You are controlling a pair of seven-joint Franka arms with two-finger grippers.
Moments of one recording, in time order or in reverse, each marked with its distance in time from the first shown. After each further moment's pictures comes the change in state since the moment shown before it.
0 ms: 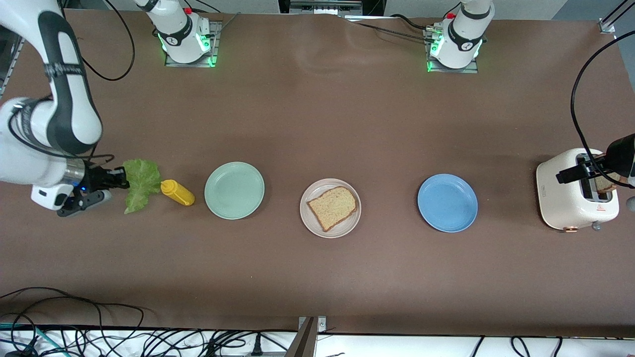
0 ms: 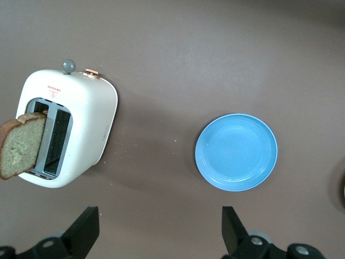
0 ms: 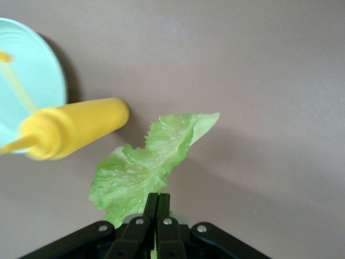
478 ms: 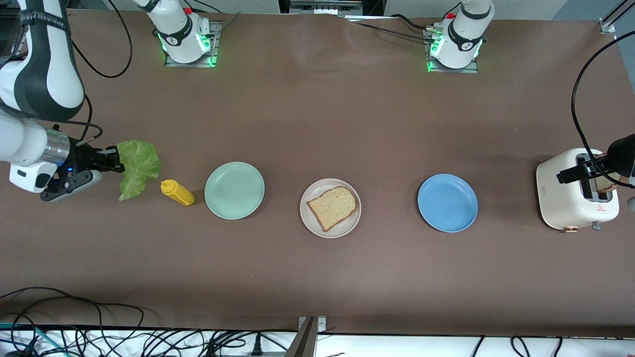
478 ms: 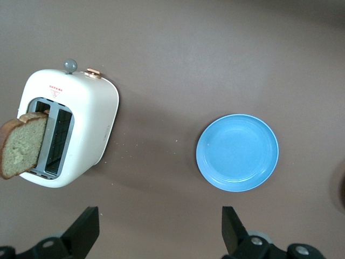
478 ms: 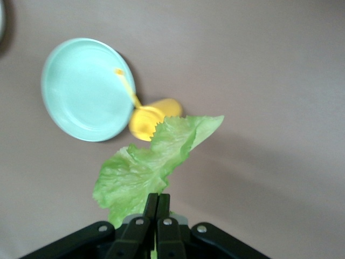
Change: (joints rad) left arm 0.008 0.000 0.000 0.000 0.000 0.000 0.000; right arm 0.103 -0.096 0.011 0.115 0.005 -0.211 0.166
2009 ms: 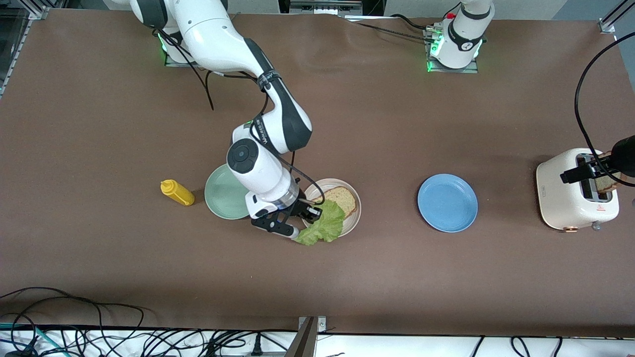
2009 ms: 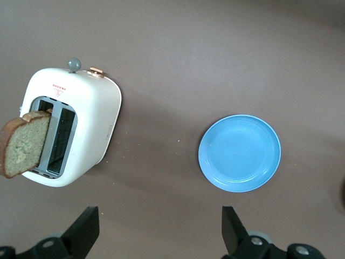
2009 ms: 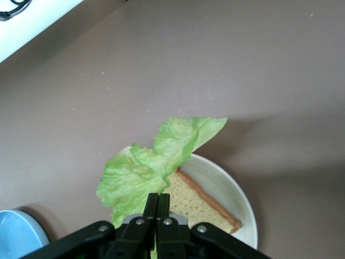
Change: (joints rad) left arm 0.011 0.000 -0.005 -0.002 -0.001 0.000 0.001; right arm 0.727 0.738 -0.315 0.647 0.504 0.490 1.066
